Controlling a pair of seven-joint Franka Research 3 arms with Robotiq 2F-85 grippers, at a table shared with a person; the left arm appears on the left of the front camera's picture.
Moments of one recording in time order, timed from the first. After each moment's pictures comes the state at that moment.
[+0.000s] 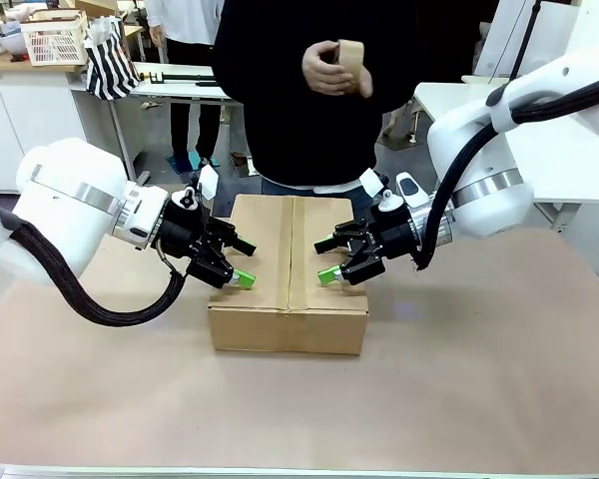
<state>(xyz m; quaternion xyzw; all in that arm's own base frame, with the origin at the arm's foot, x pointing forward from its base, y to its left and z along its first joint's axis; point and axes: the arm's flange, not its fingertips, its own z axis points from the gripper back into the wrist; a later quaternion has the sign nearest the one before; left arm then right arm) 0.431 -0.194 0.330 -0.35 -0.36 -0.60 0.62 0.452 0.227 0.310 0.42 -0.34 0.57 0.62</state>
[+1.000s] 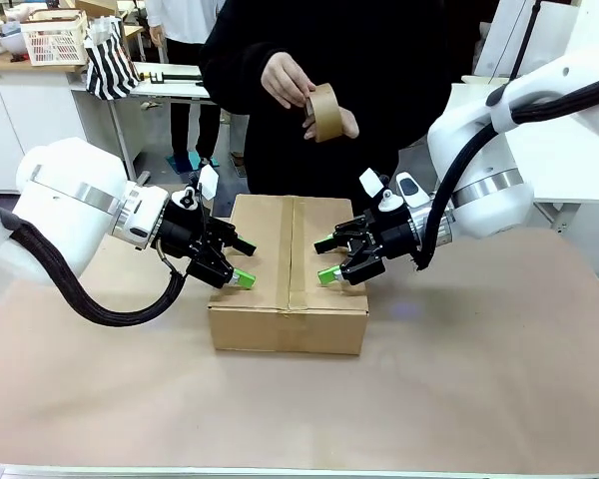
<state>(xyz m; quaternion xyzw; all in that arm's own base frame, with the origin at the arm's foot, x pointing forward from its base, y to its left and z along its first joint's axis) 0.431 -0.194 0.330 -0.35 -0.36 -0.60 0.62 0.452 0.227 0.310 0.42 -0.34 0.57 0.62</state>
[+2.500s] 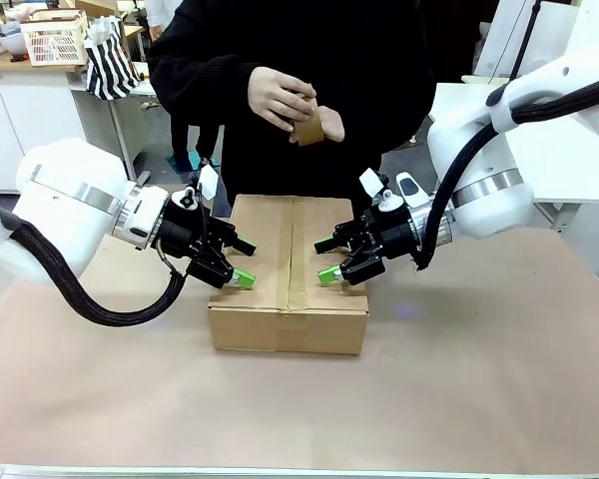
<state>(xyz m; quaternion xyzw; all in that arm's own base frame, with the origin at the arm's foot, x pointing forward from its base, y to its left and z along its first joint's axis) 0.431 -0.194 0.330 -0.35 -0.36 -0.60 0.62 0.452 0.227 0.310 0.42 -0.34 0.57 0.62</state>
